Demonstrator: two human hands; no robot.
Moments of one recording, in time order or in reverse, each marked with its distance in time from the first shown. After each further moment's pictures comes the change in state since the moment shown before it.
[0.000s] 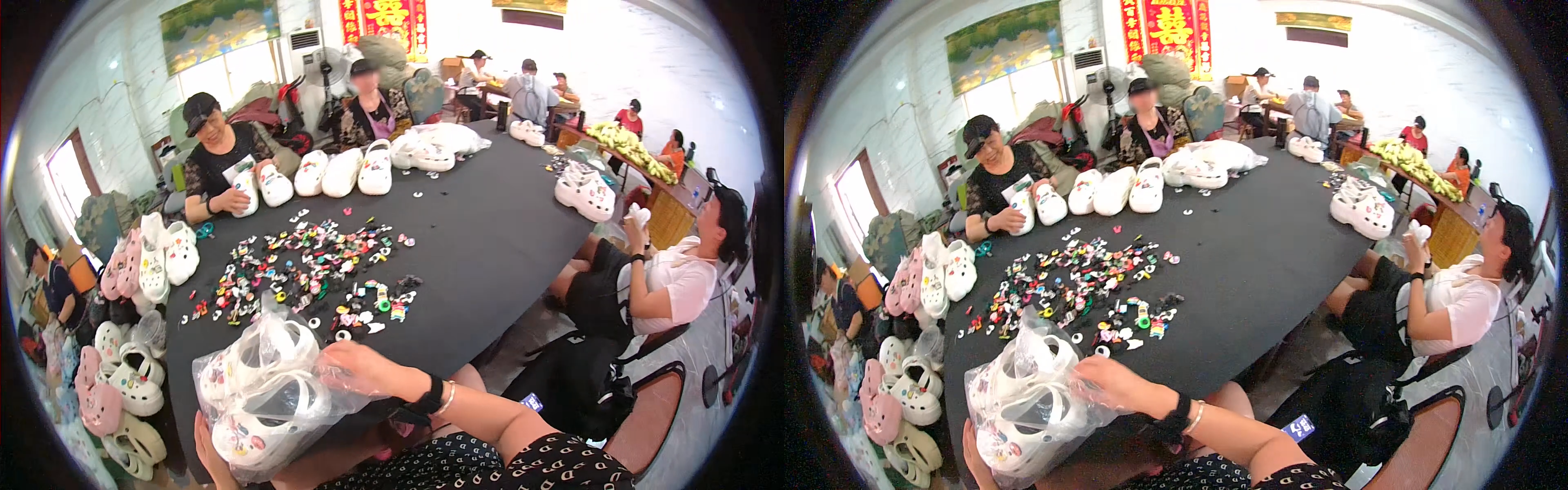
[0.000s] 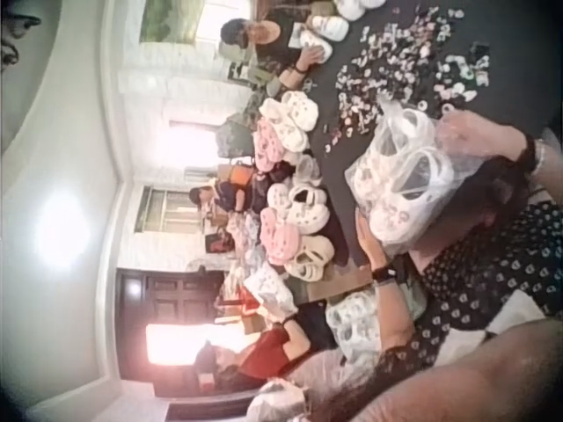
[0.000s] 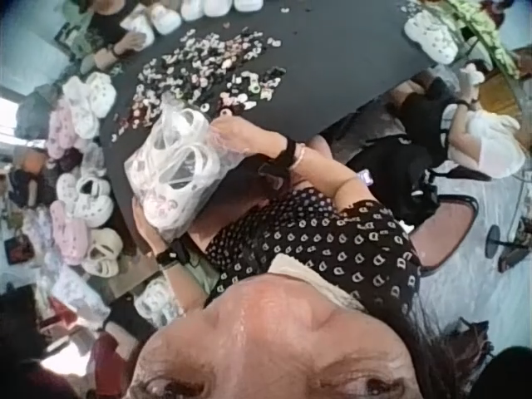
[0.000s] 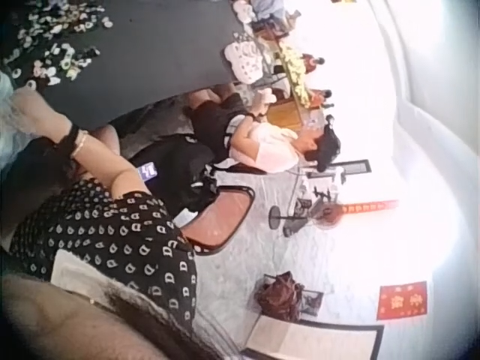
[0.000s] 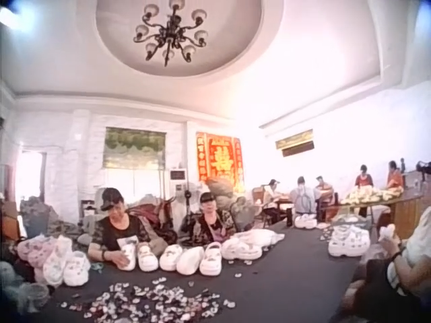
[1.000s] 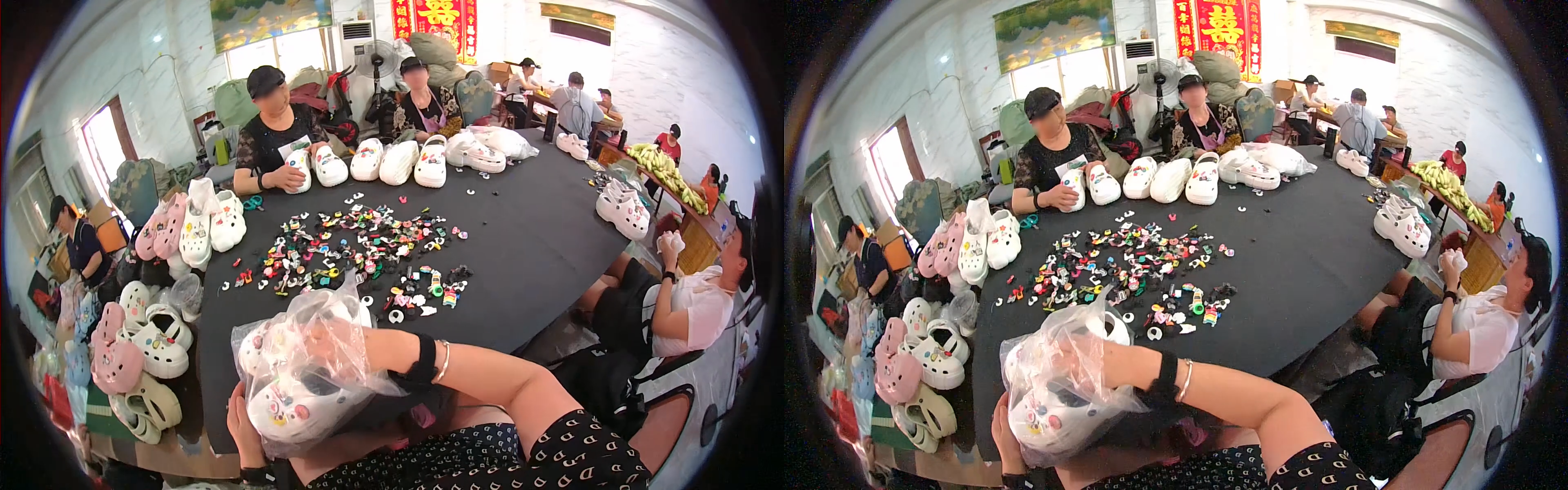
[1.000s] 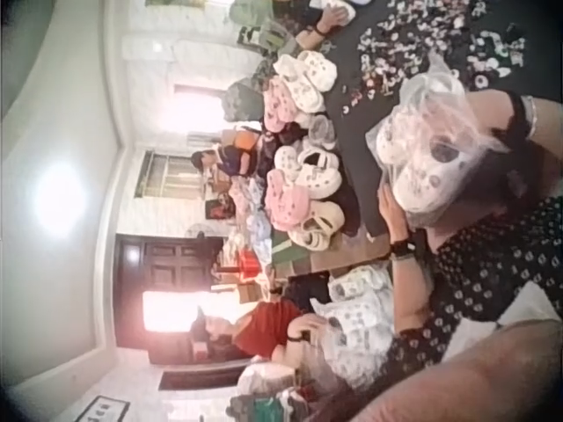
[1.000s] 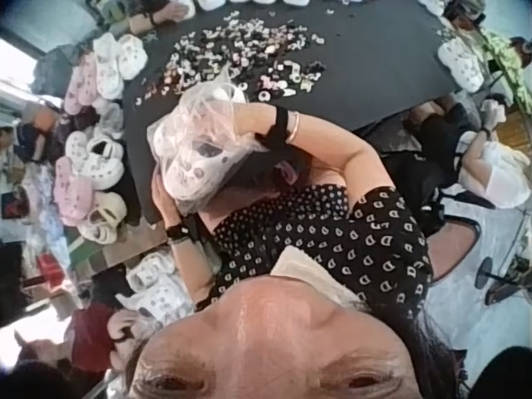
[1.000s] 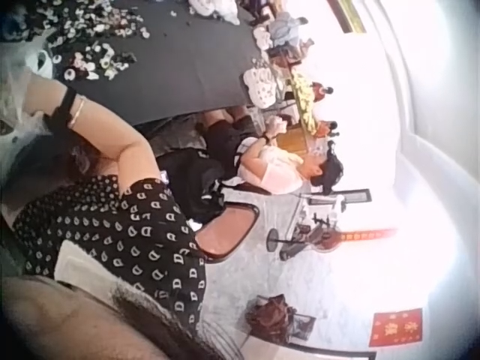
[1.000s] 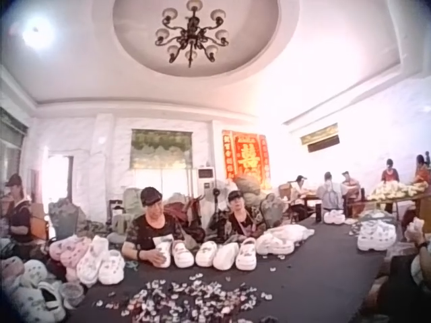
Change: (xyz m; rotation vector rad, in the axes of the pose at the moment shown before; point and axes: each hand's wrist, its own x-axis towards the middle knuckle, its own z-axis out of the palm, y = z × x) left_hand 0.004 -0.025 -0.013 0.152 -0.060 0.065; right_hand 0.096 -0.051 0.043 -0.267 -0.165 -0.627
